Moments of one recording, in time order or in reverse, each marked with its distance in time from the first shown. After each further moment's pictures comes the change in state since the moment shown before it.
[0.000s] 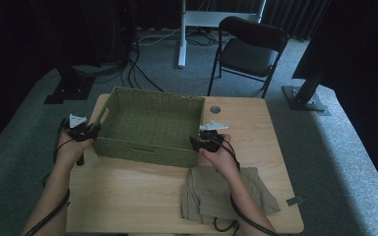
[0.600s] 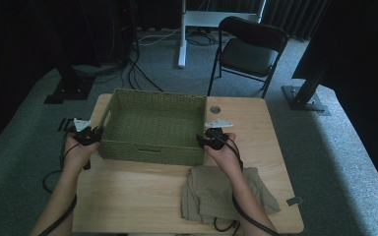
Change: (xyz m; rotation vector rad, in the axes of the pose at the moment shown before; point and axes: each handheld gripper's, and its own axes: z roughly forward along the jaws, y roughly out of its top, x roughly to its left) left arm -0.027 -0.006 -0.007 0.001 0.056 -0.037; right arm -0.017 0.000 -0.002 0.020 -0.047 0.029
